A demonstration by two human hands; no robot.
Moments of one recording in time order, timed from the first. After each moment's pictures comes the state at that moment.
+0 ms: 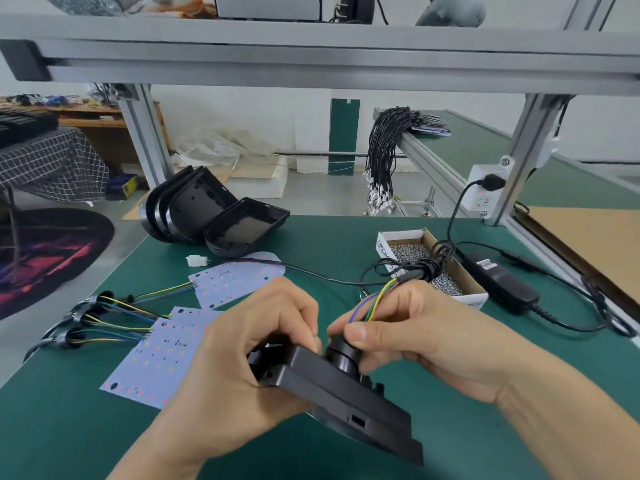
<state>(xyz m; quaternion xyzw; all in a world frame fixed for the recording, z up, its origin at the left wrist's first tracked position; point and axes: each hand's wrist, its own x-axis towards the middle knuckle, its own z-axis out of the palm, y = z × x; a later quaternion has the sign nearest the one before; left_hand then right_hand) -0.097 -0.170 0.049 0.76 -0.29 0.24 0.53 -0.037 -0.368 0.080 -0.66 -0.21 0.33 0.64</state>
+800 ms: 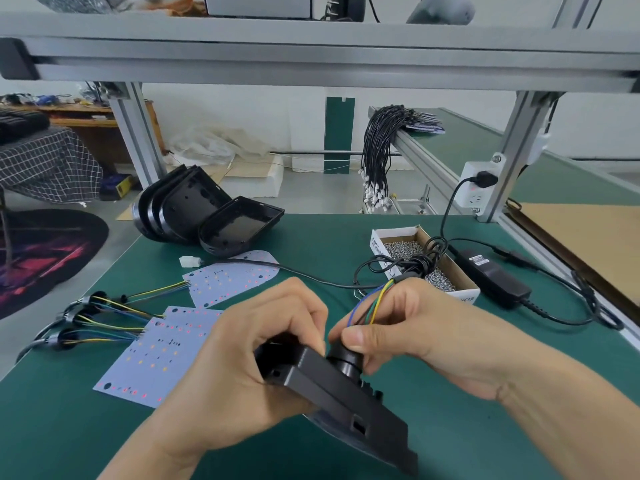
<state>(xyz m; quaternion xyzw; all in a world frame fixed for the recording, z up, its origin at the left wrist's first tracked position) -0.095 -0.177 0.055 0.77 -0.32 0.20 0.51 -0.041 -0.372 0.084 -0.70 -0.25 0.31 0.59</state>
